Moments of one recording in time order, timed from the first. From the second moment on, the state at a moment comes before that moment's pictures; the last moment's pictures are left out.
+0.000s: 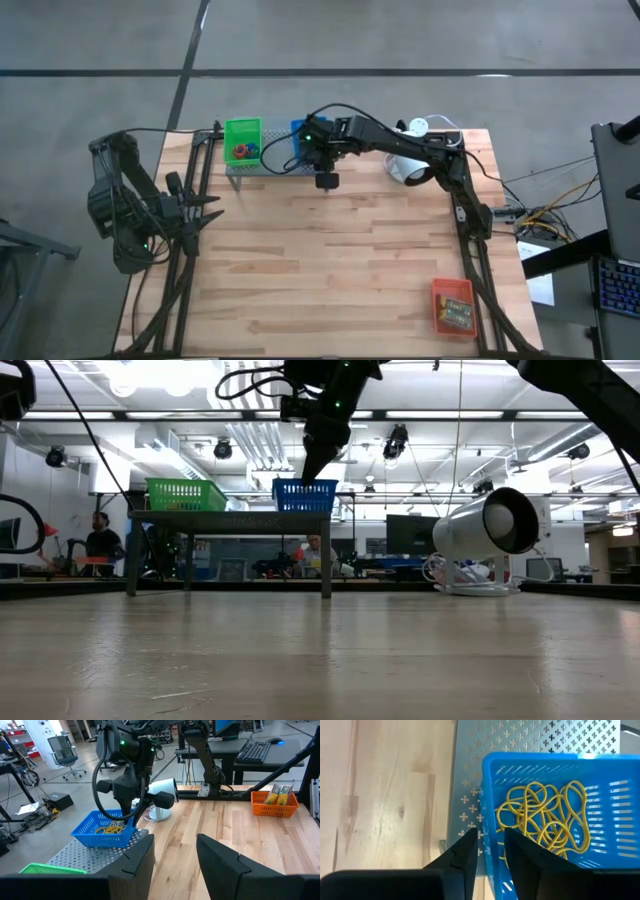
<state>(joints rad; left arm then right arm) -1.05 0.87 1.10 -1.25 -1.31 -0.86 -0.28 2.17 2.22 -1.12 0.10 -0.40</state>
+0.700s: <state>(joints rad) -1.05 0.87 1.10 -1.25 -1.31 -0.86 -0.26 2.01 2.23 -1.10 0.10 -0.35</state>
